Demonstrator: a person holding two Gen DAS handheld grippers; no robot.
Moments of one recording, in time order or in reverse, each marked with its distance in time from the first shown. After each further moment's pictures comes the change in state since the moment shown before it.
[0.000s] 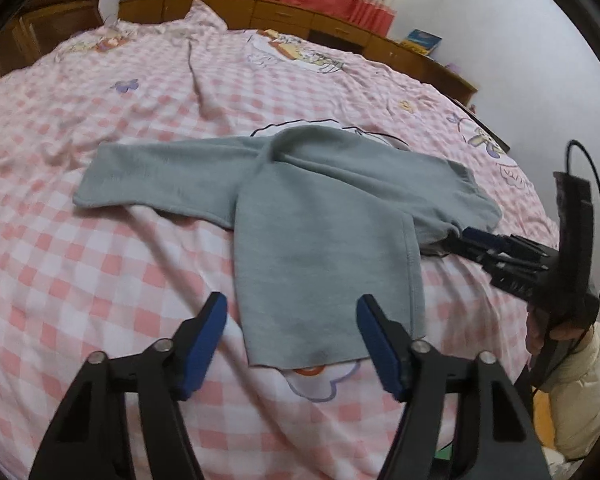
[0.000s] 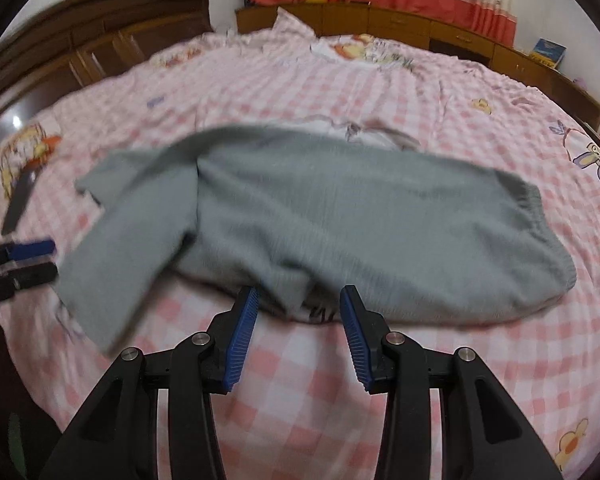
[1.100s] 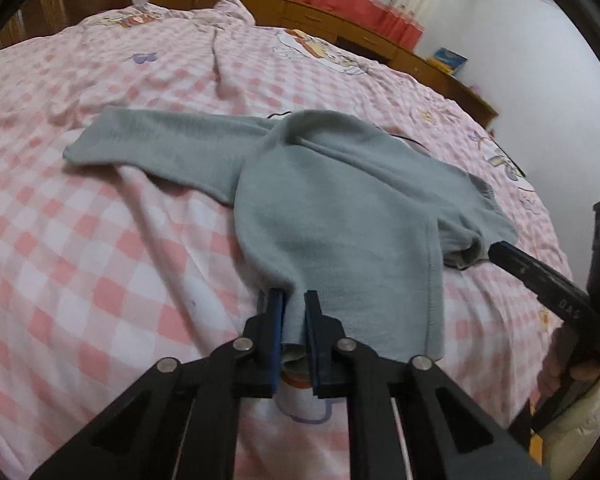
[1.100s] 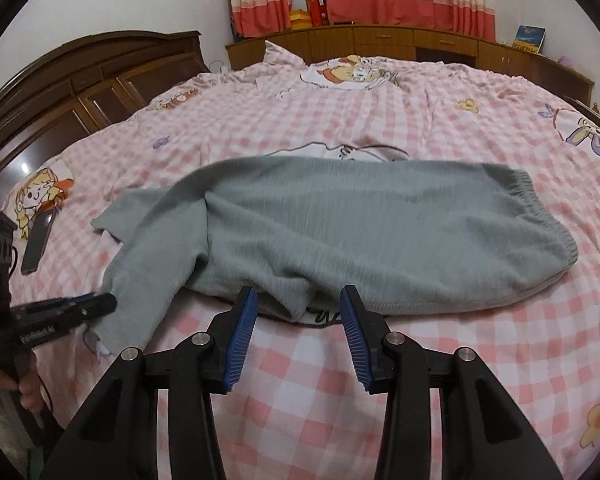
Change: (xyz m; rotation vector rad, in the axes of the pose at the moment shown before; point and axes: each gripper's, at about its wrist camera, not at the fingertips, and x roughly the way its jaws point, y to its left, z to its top) left arm 0.029 0.008 -0.009 -0.124 -0.010 0.014; right arm -0.025 -0.015 -0.008 0.117 -0.134 0.073
